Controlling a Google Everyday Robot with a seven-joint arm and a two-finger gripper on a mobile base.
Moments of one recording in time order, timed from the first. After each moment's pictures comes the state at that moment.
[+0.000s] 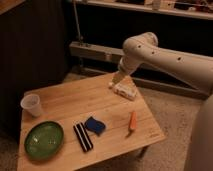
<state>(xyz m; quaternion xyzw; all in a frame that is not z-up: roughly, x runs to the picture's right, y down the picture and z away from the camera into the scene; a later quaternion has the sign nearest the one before) 0.093 -0.071 0.754 -0.18 -0.03 0.39 0.90</state>
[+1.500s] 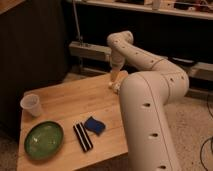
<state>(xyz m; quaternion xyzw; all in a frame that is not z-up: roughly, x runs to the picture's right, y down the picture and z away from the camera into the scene) 0.069 -0.092 0.905 -0.28 0.03 0.20 0.94</state>
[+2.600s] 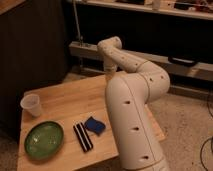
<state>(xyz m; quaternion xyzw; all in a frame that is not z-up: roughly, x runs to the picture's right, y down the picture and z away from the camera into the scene) 0.041 -0.071 0.947 -0.29 0.09 0.15 0.94</state>
